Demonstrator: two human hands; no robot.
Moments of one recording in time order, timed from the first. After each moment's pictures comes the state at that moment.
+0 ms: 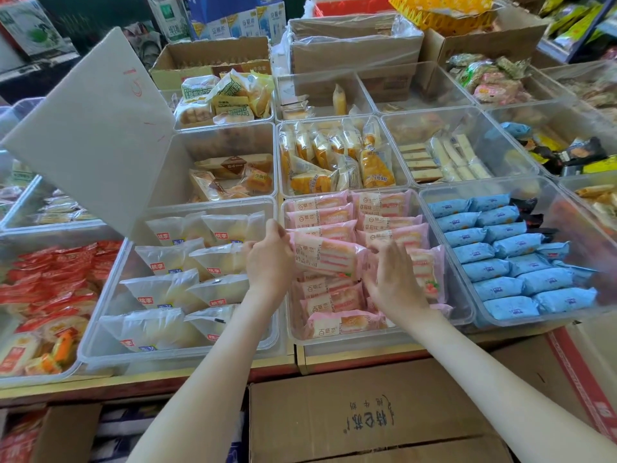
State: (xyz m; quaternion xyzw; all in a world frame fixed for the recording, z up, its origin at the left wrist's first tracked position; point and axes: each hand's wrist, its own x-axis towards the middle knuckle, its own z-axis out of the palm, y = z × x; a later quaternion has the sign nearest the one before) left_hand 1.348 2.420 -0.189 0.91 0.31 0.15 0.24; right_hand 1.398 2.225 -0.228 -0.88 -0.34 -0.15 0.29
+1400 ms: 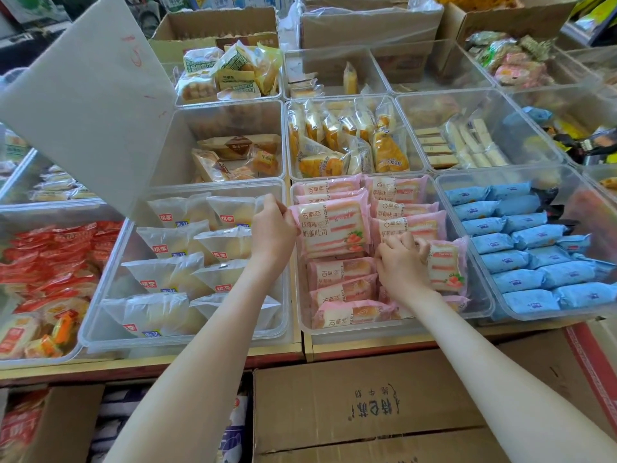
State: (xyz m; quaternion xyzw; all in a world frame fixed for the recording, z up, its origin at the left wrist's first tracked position) left_hand 1.368 2.452 -0.205 0.84 0.31 0.16 0.41; right_hand 1.426 2.236 -0.264 -0.96 -0.26 -0.02 0.07
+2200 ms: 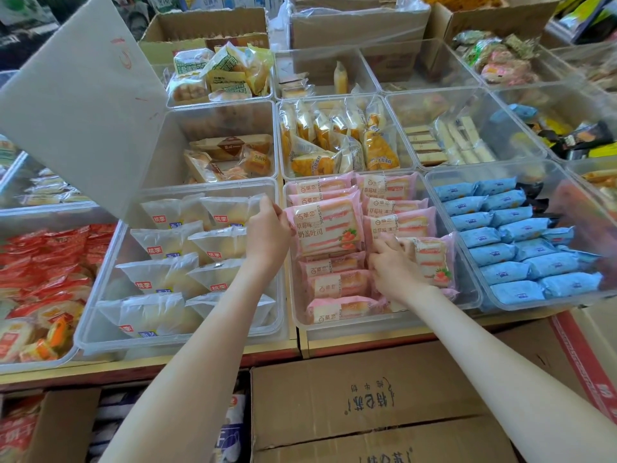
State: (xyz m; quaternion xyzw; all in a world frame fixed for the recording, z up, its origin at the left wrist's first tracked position) left_hand 1.361 2.446 -0.203 0.86 0.29 0.15 0.39; right_hand 1.417 2.229 -0.249 -0.94 -0.33 0.09 0.05
